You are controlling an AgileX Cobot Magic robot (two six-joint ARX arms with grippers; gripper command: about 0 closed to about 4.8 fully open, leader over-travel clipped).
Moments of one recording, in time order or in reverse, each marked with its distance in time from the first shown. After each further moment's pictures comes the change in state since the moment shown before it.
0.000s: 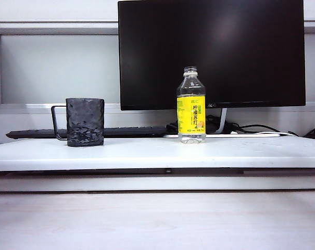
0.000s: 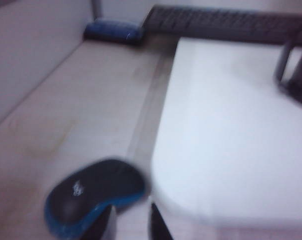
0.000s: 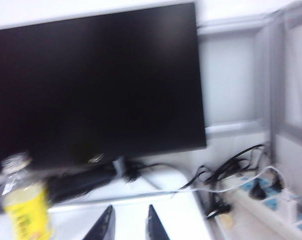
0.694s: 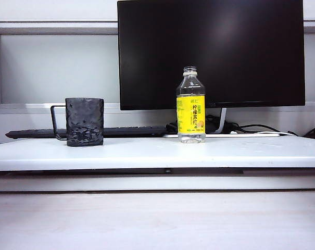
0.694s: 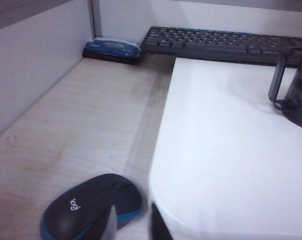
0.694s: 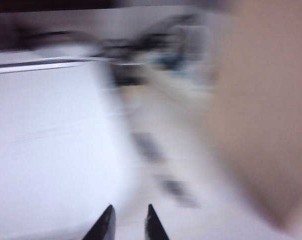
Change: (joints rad) left arm 0.003 0.000 -0.023 0.079 0.002 0.000; right arm -0.327 0.000 -0.173 -0.257 -0.009 -0.001
